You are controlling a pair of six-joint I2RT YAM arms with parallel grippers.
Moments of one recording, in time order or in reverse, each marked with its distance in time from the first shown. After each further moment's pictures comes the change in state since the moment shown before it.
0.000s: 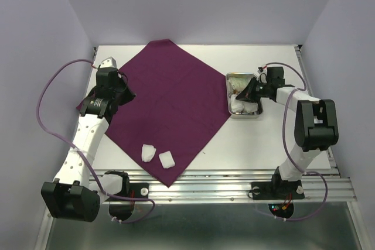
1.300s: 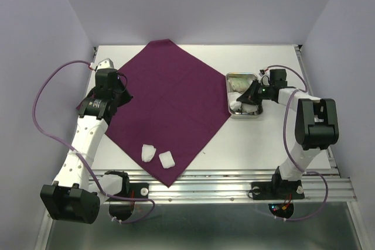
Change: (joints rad) left arm 0.000 -0.014 0.006 -0.045 -0.074 0.005; right arm -0.032 0.034 -0.021 0.027 -0.084 -0.011
